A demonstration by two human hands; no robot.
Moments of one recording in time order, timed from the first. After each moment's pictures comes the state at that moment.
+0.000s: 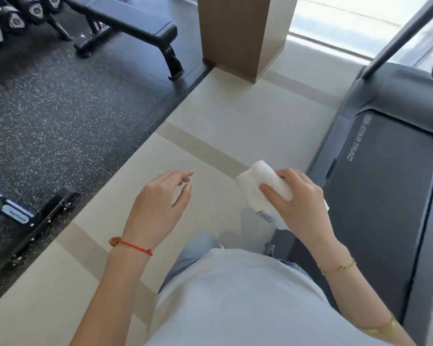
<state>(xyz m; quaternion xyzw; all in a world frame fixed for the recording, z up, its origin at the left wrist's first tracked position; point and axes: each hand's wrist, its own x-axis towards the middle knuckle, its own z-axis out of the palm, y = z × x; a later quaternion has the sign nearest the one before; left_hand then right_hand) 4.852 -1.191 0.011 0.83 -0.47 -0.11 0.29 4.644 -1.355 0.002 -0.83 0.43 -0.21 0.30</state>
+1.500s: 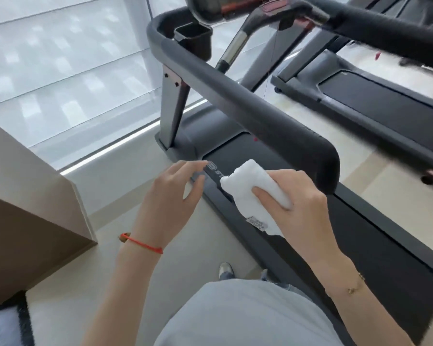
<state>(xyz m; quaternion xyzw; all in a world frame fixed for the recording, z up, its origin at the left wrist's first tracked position) 4.923 -1.984 0.064 0.33 -0.87 -0.20 0.29 4.745 -1.840 0.057 -0.52 0.73 -0.43 -0.01</state>
